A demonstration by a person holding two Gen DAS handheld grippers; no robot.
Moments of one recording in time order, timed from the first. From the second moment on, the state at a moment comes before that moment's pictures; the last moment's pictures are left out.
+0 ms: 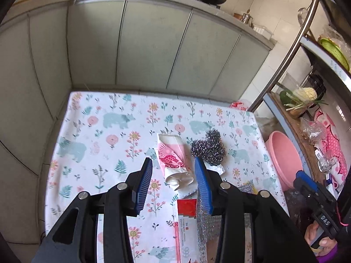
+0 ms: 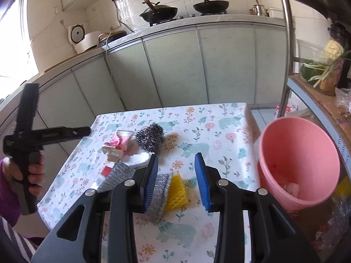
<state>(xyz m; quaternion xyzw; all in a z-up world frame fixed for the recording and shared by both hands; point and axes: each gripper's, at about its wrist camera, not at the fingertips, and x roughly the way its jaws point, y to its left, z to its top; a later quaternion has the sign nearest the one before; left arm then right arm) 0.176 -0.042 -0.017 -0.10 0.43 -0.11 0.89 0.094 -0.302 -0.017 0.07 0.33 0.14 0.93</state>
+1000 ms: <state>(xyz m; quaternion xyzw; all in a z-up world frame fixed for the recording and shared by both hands) 0.207 -0.042 -0.060 -0.13 0.45 -0.16 0.87 0.199 -0.221 -0.063 0.02 0.42 0.20 0.88</state>
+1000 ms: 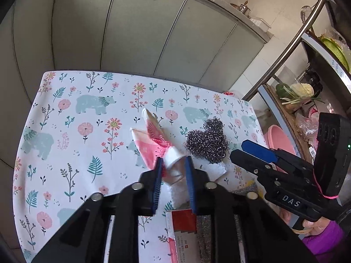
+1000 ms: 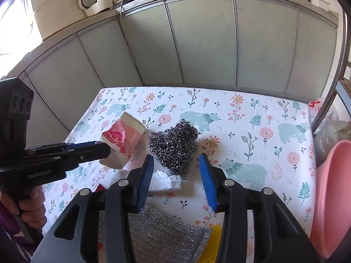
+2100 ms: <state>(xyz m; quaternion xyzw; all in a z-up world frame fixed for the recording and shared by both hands) 0.152 -0.012 -0.004 -0.11 0.36 -0.15 0.91 0.159 -0.257 -0.008 0.03 0.35 0.16 0.92</state>
